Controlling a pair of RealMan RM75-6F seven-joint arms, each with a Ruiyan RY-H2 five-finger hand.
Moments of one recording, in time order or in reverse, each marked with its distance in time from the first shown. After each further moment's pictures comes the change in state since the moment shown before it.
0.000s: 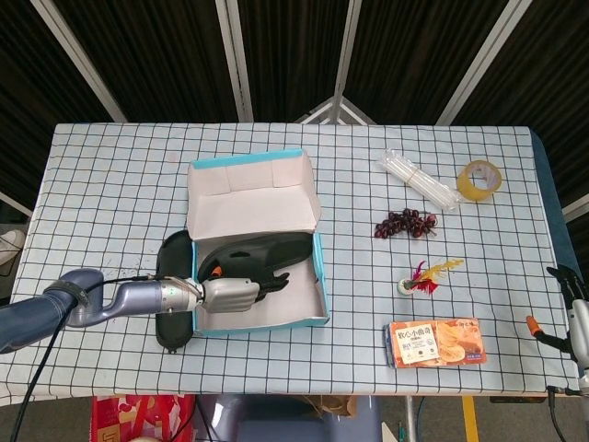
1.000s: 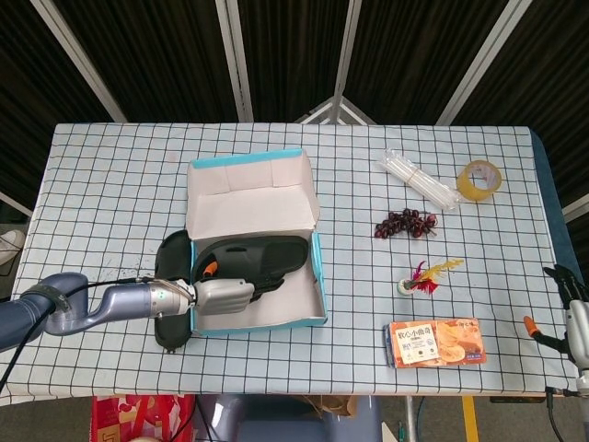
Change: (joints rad) left arm 0.002 0.148 -0.037 -0.199 -0.012 -0.075 0.092; right arm -0.002 0.003 -0.003 -0.015 -0.012 0.007 -0.006
